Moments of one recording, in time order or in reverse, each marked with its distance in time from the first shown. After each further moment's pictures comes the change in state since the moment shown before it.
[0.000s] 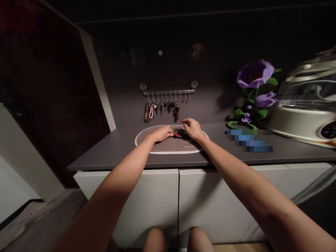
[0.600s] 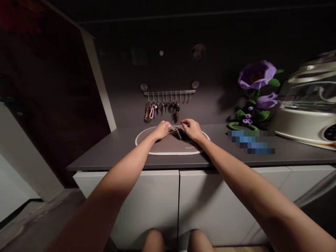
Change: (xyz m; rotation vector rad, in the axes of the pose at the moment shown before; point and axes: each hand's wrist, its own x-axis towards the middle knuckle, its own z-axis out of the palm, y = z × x) left_hand 0.007 0.004 0.000 -0.305 0.308 -0.343; right_hand -0.003 -0.012 -0.003 -0.038 -0.023 -0.041
